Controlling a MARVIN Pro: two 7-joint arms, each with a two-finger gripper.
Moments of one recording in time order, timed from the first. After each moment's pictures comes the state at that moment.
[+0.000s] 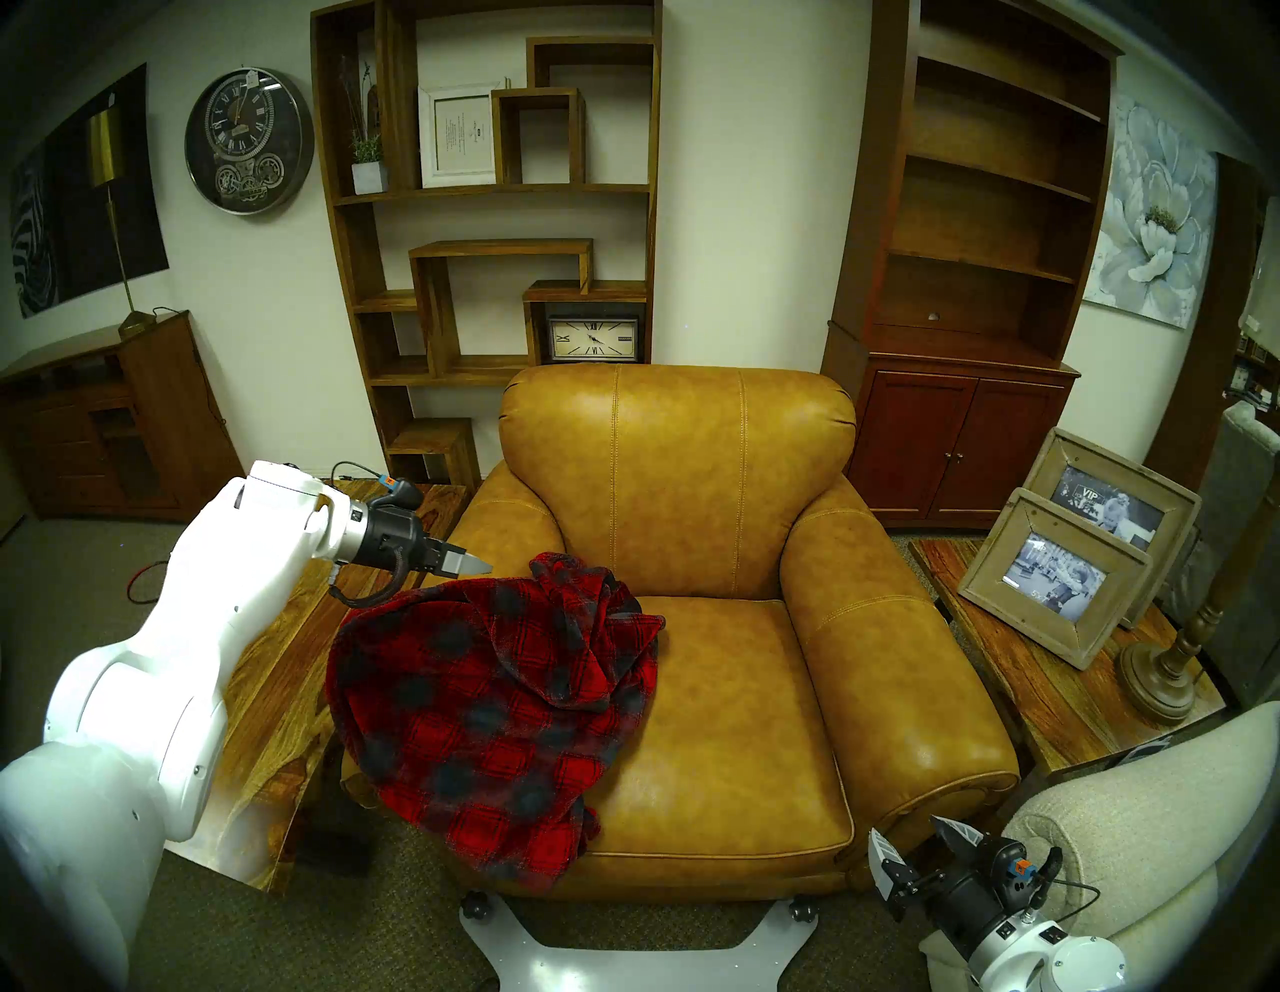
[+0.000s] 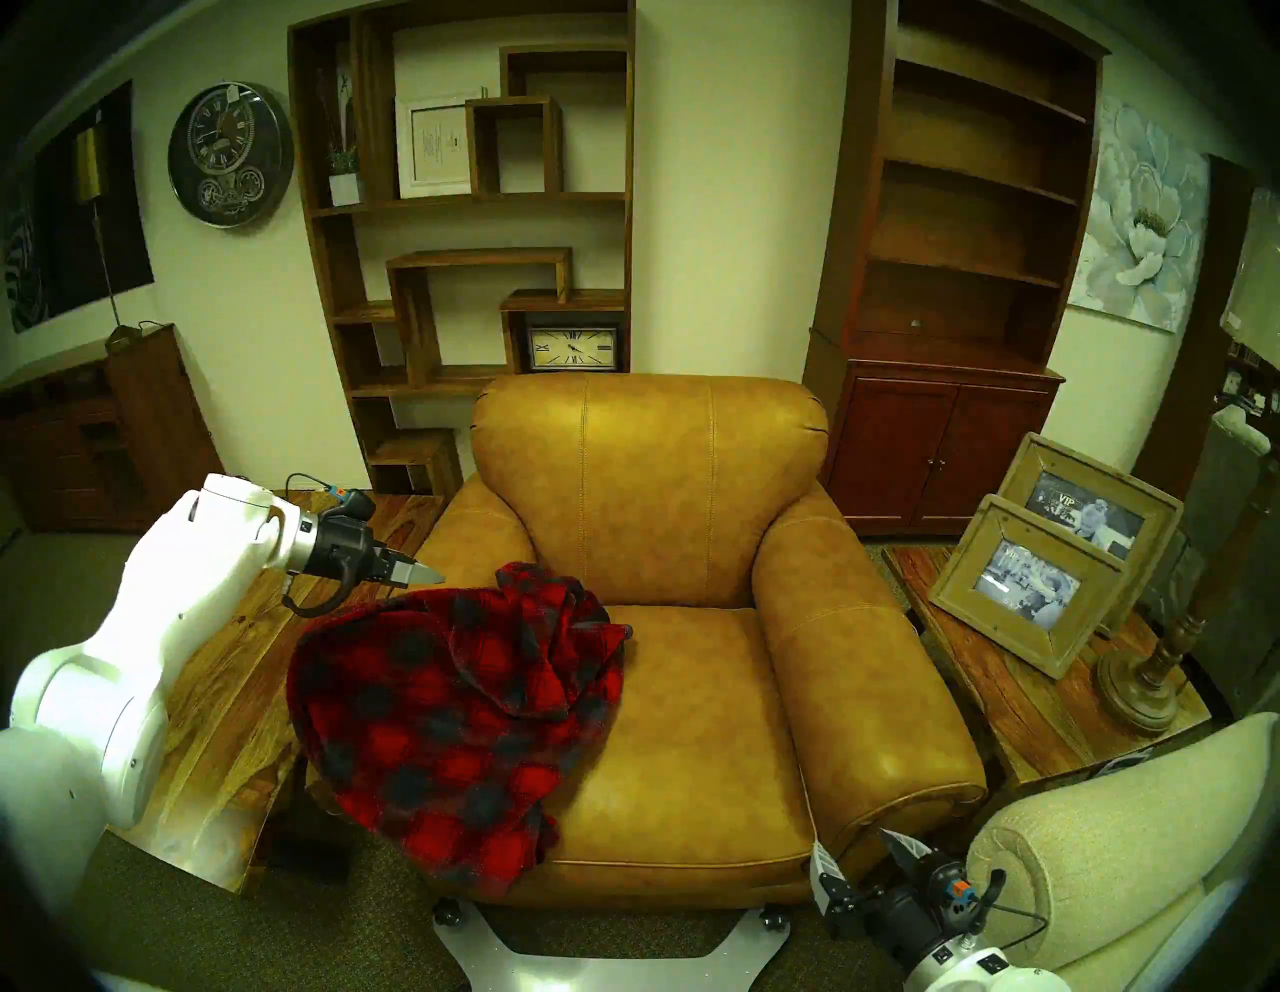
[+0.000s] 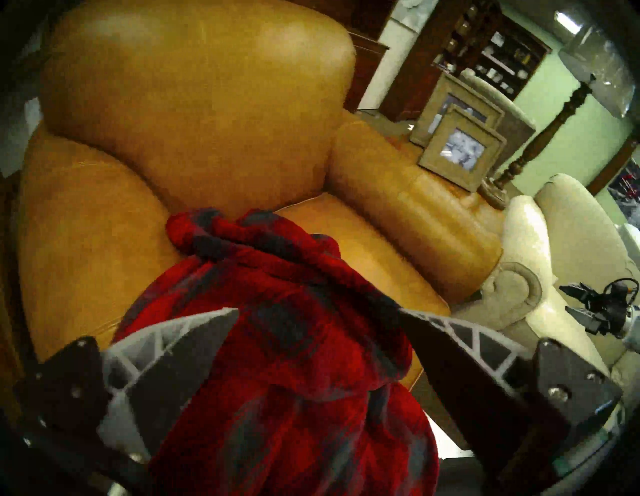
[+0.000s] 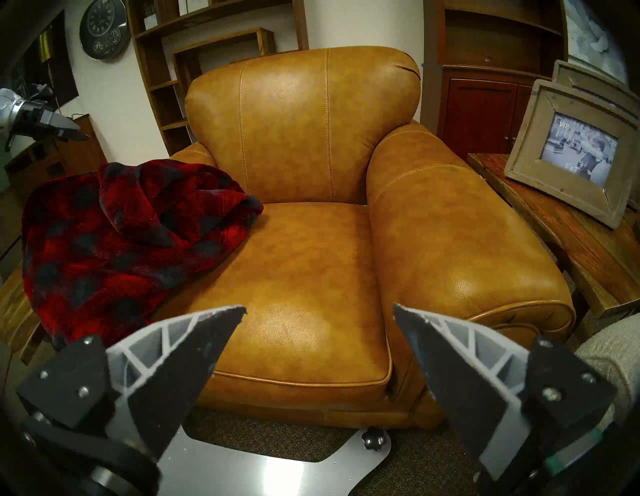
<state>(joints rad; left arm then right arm) 0.81 -1.02 -1.25 -0.79 -0.16 0.55 -1.27 -2.56 -1.48 1.89 -2.11 0.26 0.04 0.38</state>
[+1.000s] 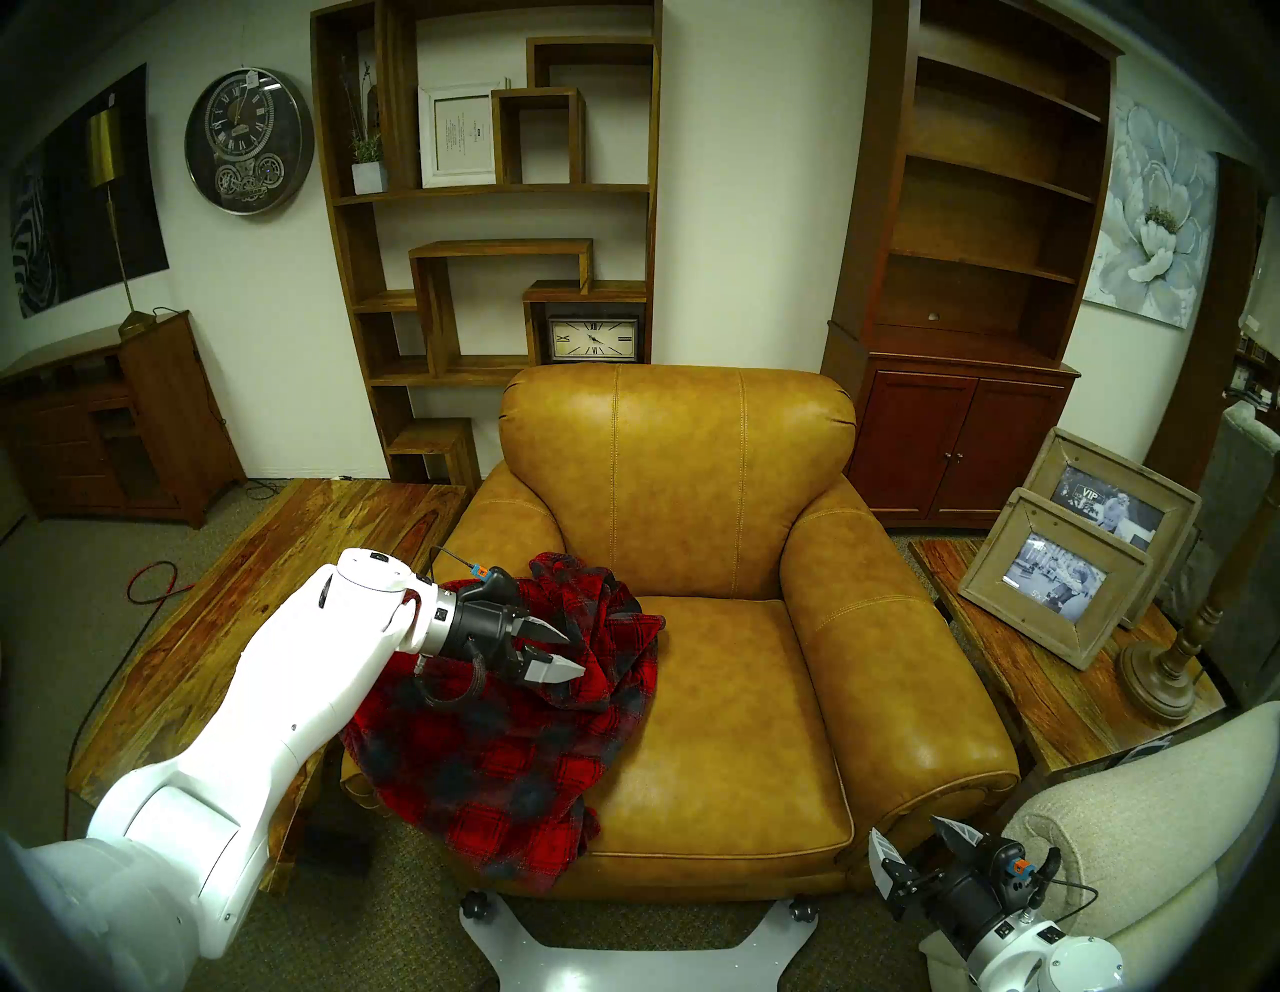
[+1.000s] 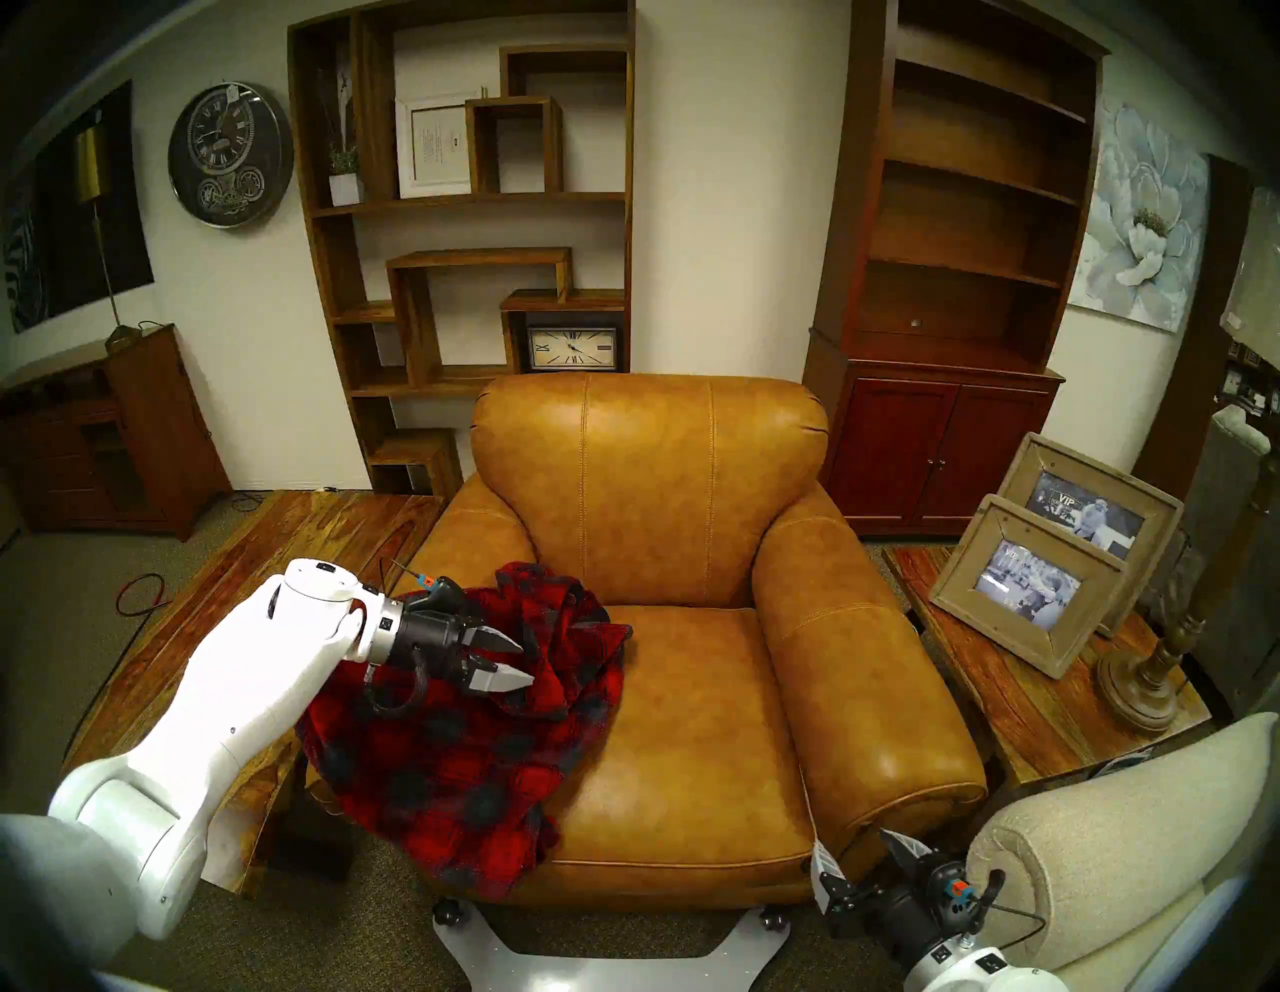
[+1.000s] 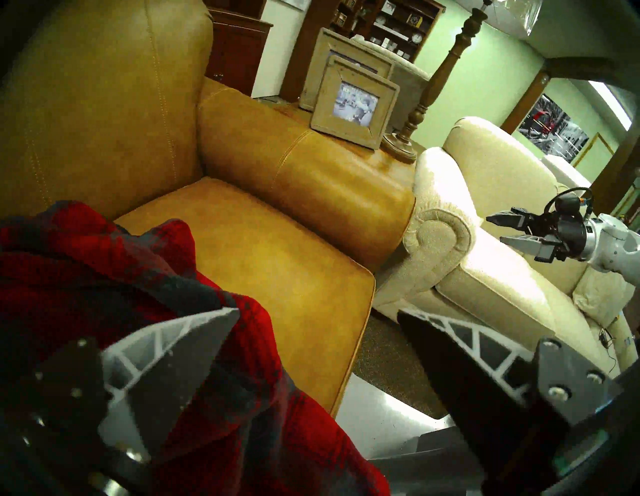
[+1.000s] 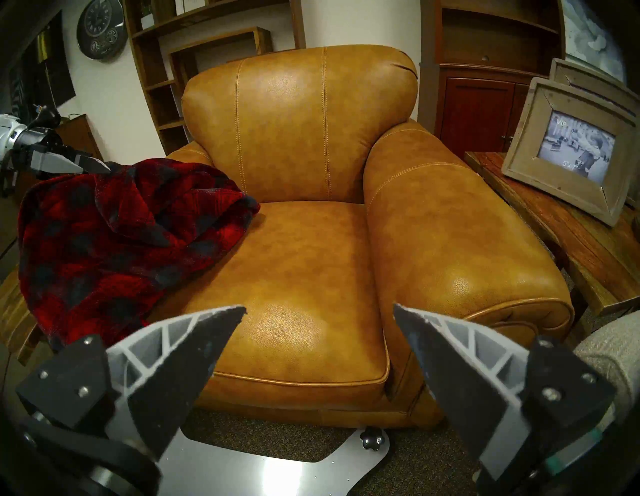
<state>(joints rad) 1.13 -1.08 -1.23 -1.11 -0.20 0.43 -1.25 -2.55 -1.49 1.89 -2.10 0.25 0.04 0.38</state>
